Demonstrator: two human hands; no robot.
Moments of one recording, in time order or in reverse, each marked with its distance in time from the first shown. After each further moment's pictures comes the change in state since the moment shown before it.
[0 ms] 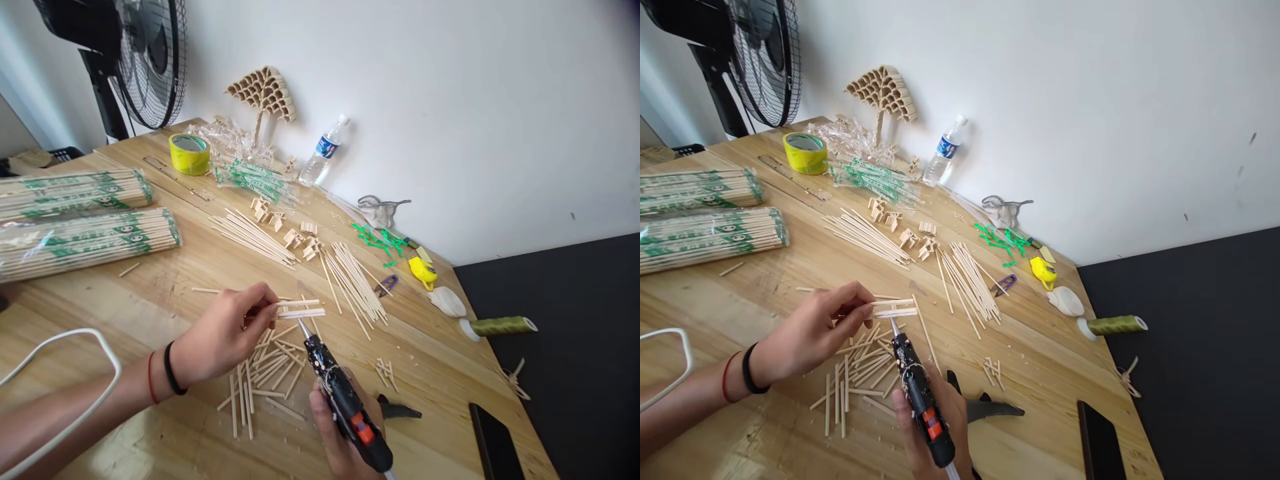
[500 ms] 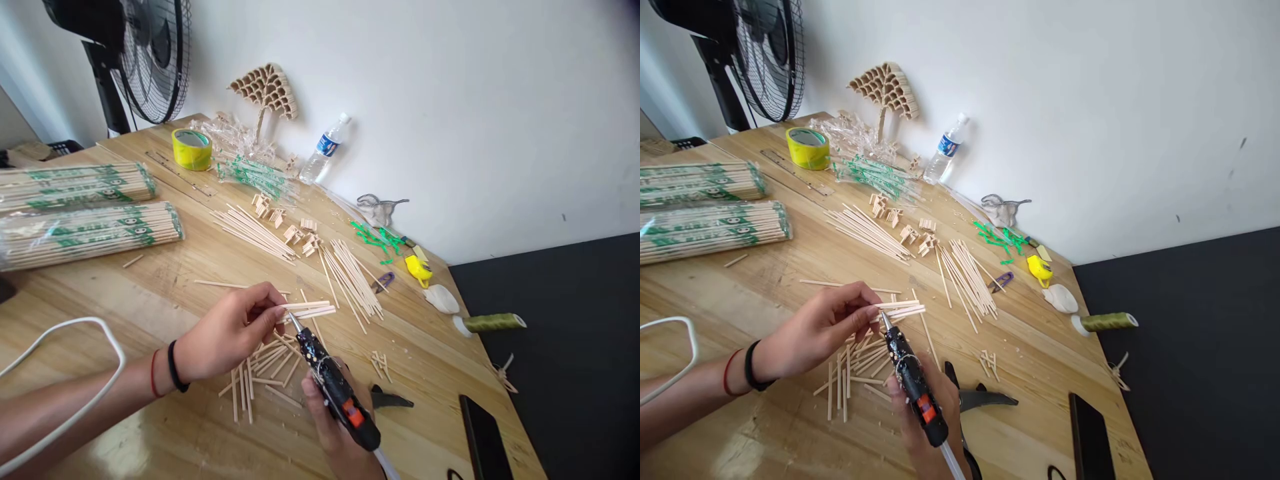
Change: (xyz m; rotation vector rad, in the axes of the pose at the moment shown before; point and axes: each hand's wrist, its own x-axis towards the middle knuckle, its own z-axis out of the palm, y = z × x) left_hand -0.007 0.005 0.008 -0.385 -0.093 -0.131; right_hand 0.012 -0.014 -0.001 -0.107 -0.103 -0.199
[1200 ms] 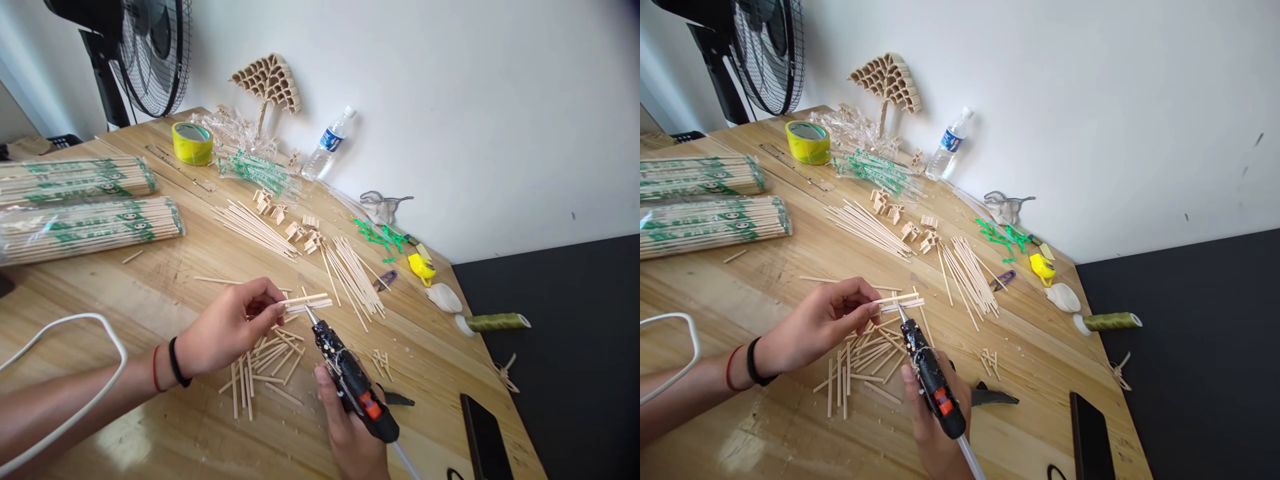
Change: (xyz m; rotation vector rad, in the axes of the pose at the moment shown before) left_hand 0.001 -0.005 0.000 -0.012 0.051 -0.042; right_hand -0.001 -0.005 0.005 0.092 0.195 0.152
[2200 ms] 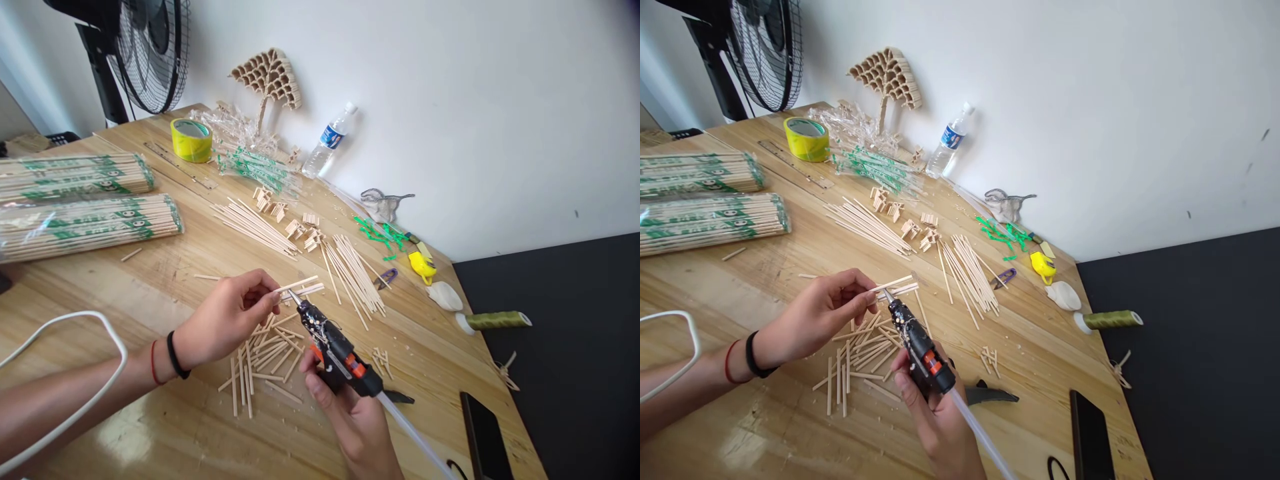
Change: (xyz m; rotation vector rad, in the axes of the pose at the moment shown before) left_hand 0.005 -0.002 -0.004 0.030 0.059 0.015; right_hand 0.002 -0.011 -0.008 0.336 -0.251 0.293
